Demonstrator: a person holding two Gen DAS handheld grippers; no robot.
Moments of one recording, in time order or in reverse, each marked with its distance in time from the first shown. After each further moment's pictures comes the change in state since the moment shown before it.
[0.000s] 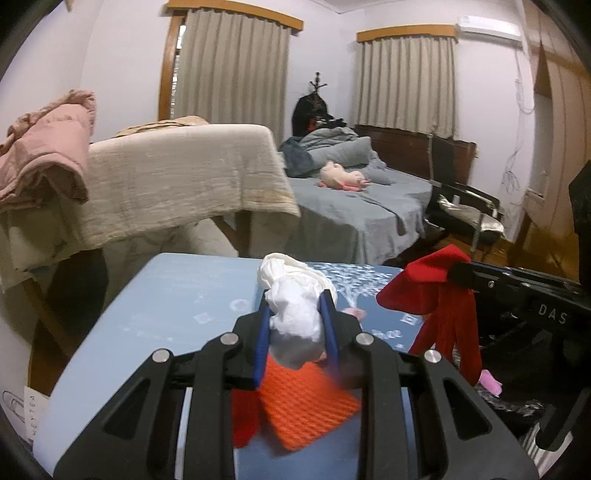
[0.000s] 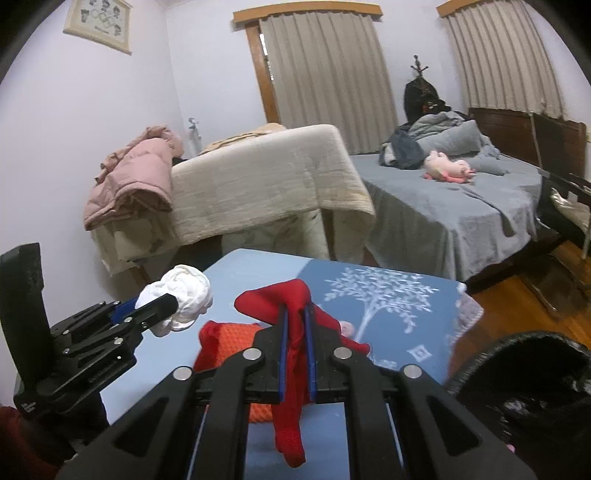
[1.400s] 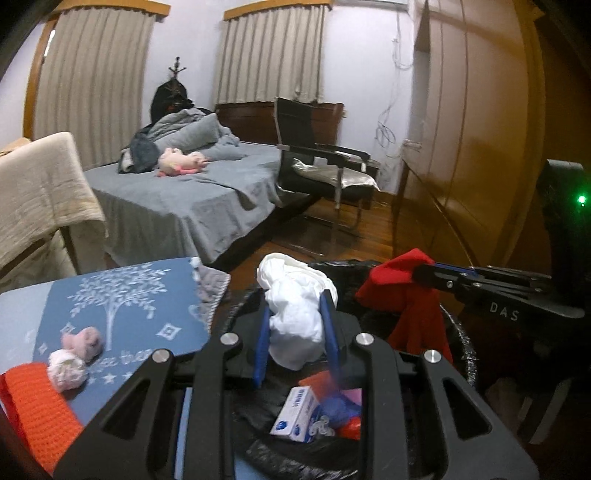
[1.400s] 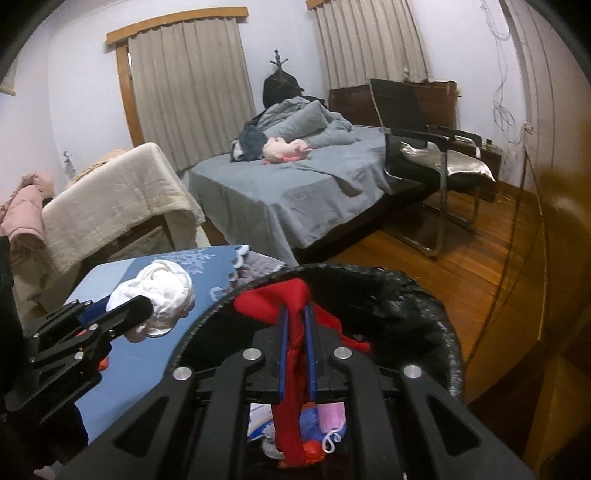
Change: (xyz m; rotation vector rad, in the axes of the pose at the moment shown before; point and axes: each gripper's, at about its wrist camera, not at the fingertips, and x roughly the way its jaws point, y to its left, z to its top) left arm 0.068 -0.249 -0.031 0.214 0.083 -0.471; right arm -0.137 -0.210 -0.074 0.247 0.002 -0.446
